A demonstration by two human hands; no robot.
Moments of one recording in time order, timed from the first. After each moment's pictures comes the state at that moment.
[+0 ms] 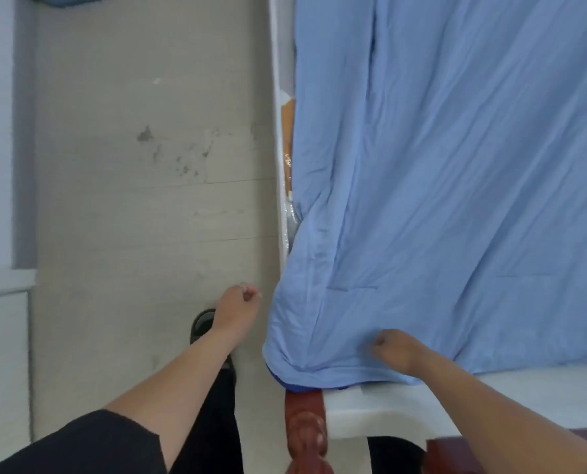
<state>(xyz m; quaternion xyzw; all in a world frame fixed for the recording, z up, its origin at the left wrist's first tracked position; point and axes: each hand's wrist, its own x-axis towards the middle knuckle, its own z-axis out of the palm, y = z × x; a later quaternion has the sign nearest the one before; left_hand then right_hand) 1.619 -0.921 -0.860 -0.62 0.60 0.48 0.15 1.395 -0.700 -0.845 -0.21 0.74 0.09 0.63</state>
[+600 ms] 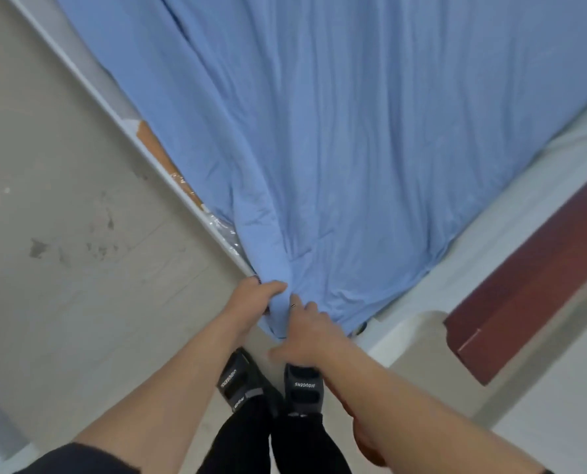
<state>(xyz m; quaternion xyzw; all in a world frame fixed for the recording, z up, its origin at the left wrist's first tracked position) 1.539 -0.928 -0.832 -0.44 0.57 0.61 0.32 1.542 -0.797 -0.810 -0.05 0.81 -0.08 0.57</state>
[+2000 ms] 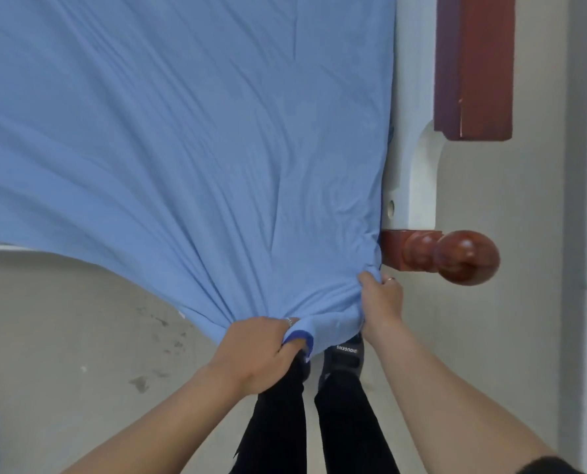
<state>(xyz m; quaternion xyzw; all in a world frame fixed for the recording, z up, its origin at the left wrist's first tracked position) 1.578 -1.040 -0.770 0.37 0.81 0.12 0.45 1.665 -0.844 -0.859 0.70 0.43 -0.57 0.00</state>
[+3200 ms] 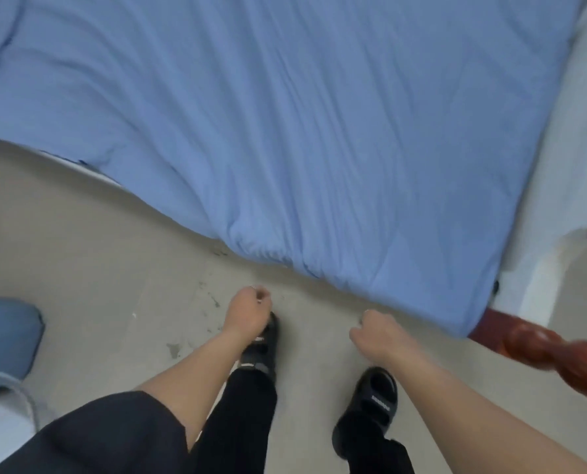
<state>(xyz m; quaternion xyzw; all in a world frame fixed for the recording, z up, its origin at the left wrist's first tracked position) 1.503 -1.183 -0.833 -0.16 0.88 0.27 0.36 1.571 -0.932 -0.816 0.20 0.82 -0.25 0.48</state>
